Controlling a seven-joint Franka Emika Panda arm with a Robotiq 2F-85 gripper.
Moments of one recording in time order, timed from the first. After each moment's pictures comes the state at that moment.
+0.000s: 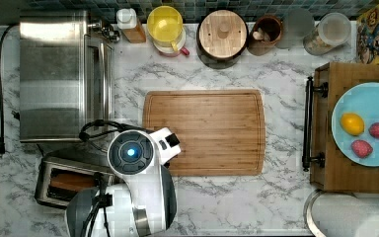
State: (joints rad) arm 0.13 -0.21 0.18 -2.32 0.23 0.40 -0.33
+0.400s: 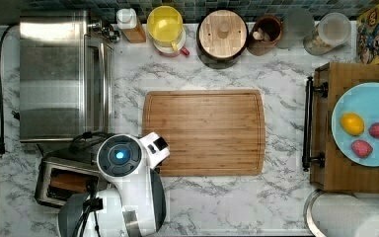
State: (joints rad) arm 0.17 -0.21 0.19 -2.36 0.25 0.37 -0.41
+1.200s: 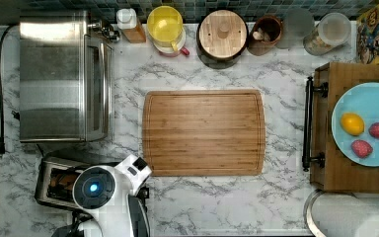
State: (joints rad) arm 0.24 -0.30 0.26 -2.48 0.25 0.41 -0.49
